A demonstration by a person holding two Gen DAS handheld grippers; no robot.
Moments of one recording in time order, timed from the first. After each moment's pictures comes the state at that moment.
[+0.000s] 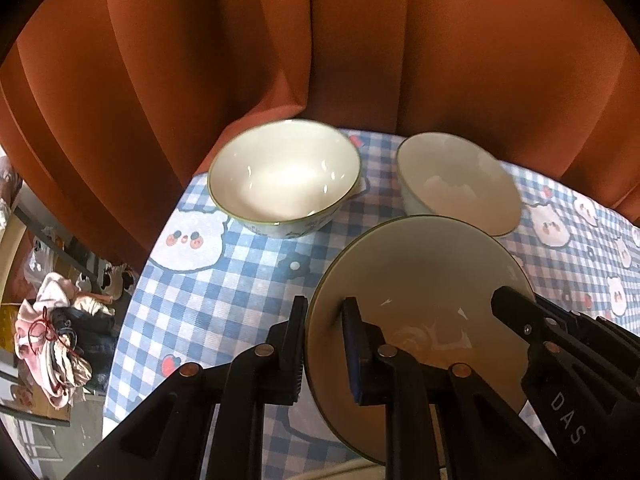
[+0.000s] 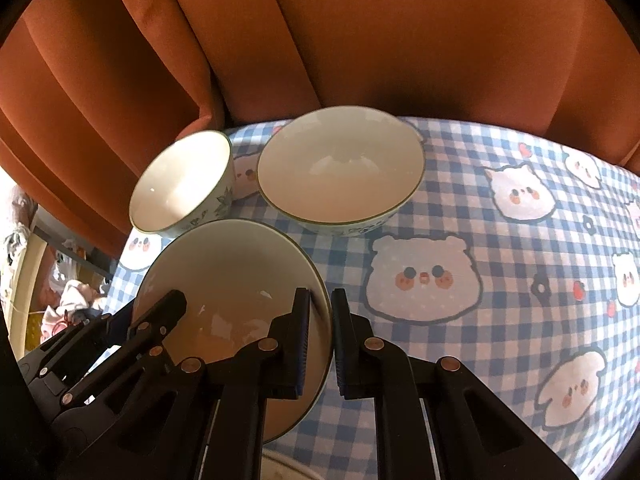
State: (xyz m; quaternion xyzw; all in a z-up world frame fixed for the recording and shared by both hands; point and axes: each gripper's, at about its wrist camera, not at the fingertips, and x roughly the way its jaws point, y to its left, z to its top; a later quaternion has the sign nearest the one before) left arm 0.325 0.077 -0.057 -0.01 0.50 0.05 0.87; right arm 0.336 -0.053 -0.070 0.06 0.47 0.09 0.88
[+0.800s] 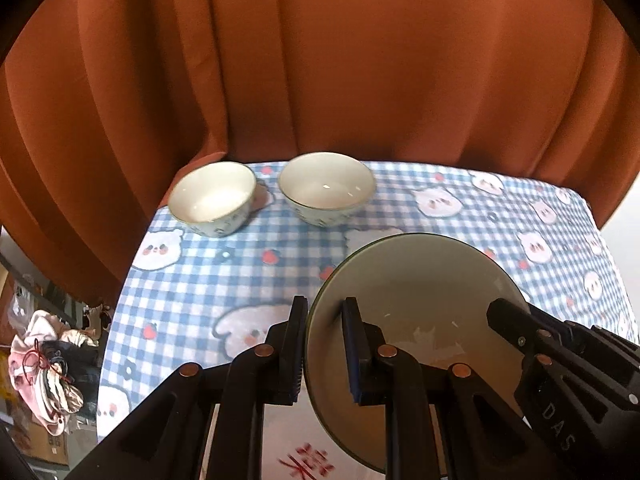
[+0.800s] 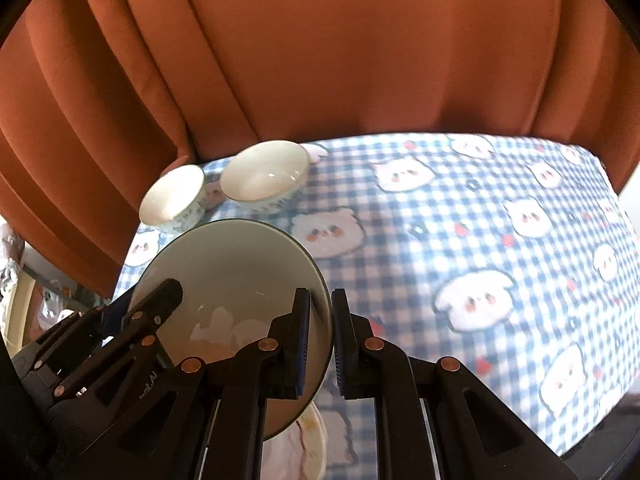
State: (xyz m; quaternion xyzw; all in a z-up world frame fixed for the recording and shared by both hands) left arm 0.225 0.006 0.004 0.02 0.45 -0.05 0.89; right arm 0.194 -0.125 -0.017 0.09 0.42 0.00 0.90
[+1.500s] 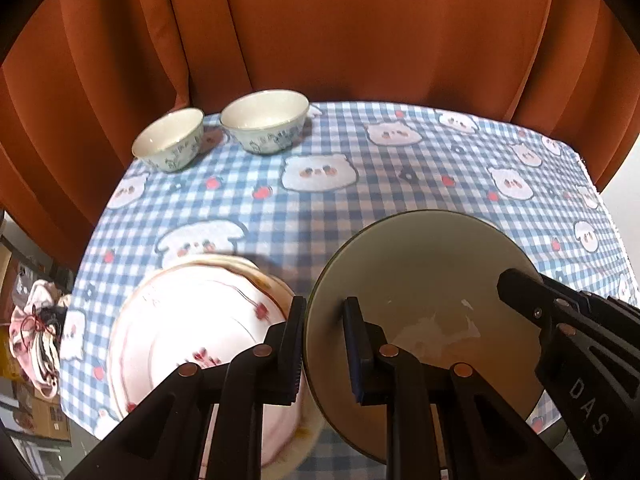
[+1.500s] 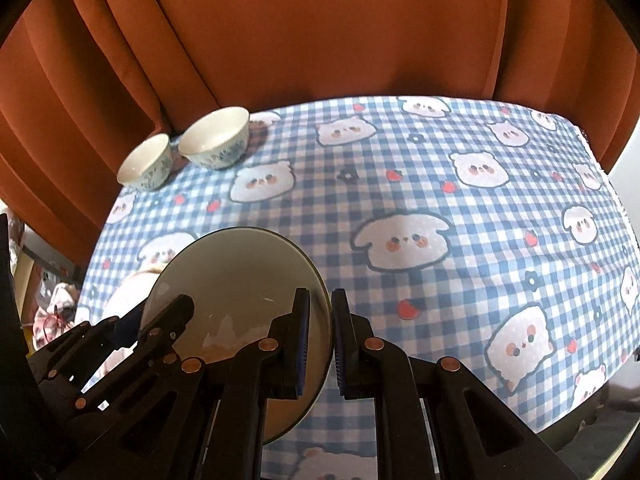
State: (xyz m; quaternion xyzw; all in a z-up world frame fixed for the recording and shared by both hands) left arm 0.162 -0.081 -0.038 0.03 0.49 -0.04 0.87; right arm 0.134 -0.207 -0.046 0.08 0.45 0.01 0.89
